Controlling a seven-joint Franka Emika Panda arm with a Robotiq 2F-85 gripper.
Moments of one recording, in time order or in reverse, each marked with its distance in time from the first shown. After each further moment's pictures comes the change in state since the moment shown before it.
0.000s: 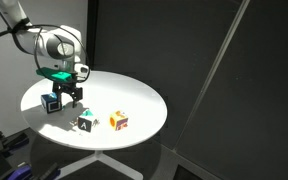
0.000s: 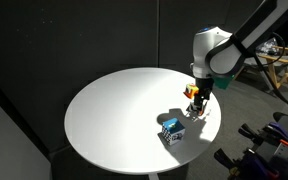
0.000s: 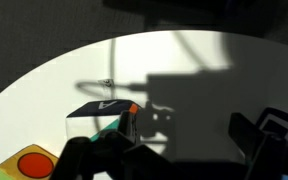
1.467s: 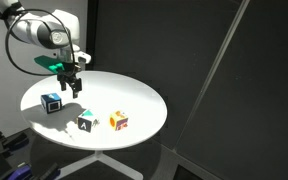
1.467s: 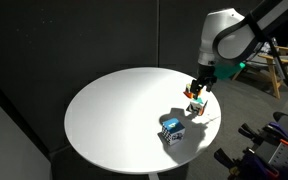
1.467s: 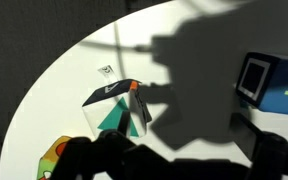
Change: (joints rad) arm -0.030 -0.147 0.017 -0.064 0.087 0.061 0.169
